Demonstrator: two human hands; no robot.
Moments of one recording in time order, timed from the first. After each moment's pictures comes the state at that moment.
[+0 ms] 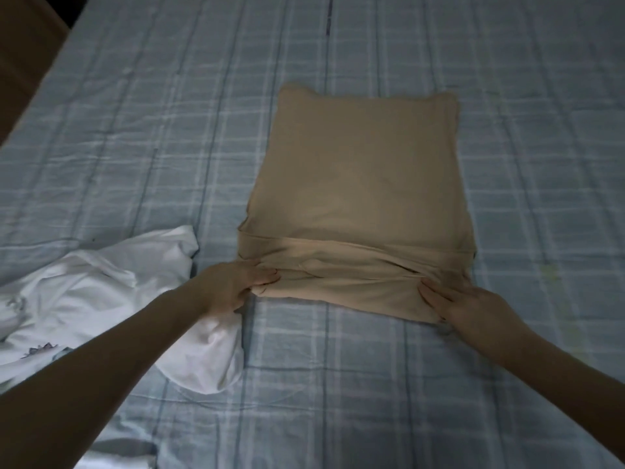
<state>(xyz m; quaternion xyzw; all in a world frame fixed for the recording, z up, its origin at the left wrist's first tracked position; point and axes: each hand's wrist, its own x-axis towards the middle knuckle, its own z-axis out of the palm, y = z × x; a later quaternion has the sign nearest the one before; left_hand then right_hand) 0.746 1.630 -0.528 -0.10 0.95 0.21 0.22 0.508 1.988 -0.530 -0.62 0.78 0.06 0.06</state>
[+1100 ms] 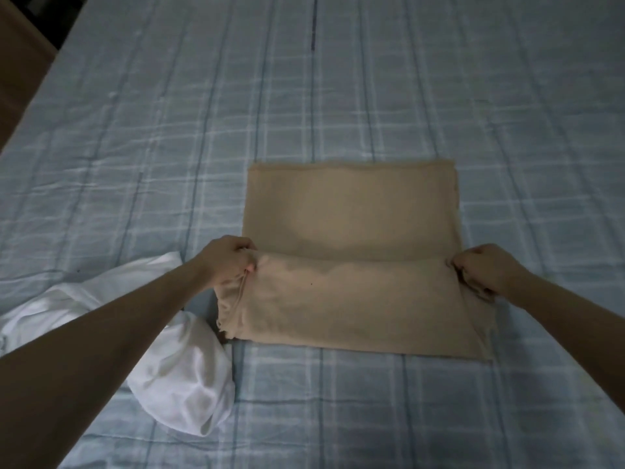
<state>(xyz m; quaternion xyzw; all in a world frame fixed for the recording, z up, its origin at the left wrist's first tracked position) 0.664 1.600 -0.513 -0.39 0.82 0.38 0.18 0.420 1.941 -0.510 -0.04 0.91 -0.20 0.36</state>
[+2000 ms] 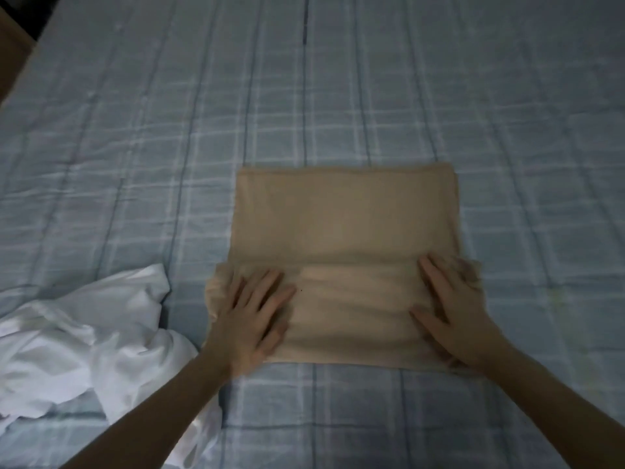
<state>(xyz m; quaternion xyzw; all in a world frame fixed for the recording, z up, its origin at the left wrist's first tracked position) 0.710 1.678 -0.572 -0.10 0.99 0.11 0.05 0.474 1.961 -0.568 -0.39 0.90 -0.15 0.14</state>
